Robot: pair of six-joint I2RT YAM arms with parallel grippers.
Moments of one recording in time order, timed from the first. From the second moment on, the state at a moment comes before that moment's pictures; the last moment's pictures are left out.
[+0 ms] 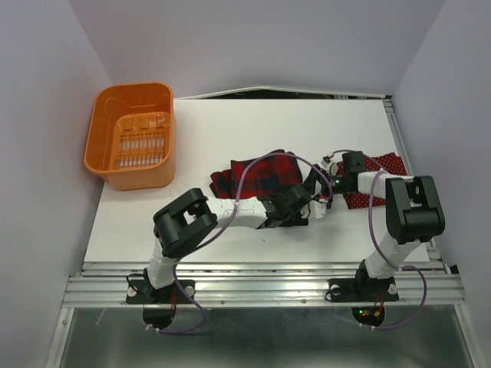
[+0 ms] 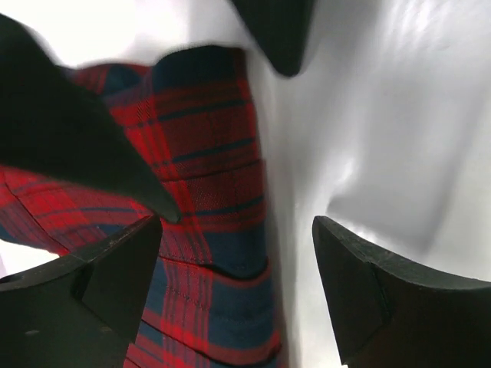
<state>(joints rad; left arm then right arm) -1.13 1.92 1.23 -0.11 -0.30 0.60 0.05 1.72 0.82 -0.22 -0.89 0.41</state>
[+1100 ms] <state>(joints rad) -0.94 1.96 1.33 -0.28 0.05 0.55 0.06 1.75 0.83 -0.12 -0.92 0.26</state>
